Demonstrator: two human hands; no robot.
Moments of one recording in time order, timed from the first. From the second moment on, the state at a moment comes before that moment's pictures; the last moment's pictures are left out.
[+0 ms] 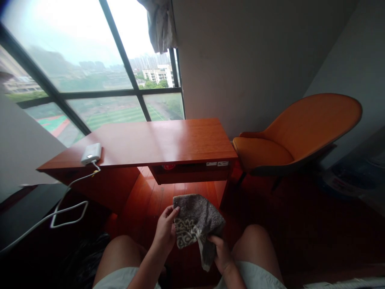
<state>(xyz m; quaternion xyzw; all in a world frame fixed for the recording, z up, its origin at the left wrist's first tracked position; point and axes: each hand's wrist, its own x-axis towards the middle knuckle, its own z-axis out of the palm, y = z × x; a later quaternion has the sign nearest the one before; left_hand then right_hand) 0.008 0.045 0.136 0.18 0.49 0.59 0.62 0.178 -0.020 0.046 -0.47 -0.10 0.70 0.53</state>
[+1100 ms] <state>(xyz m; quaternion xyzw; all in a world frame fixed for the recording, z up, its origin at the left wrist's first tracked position) -0.013 0.088 0.236 0.80 0.44 0.29 0.30 0.174 0.078 0.220 -0.42 -0.71 0.40 0.40</state>
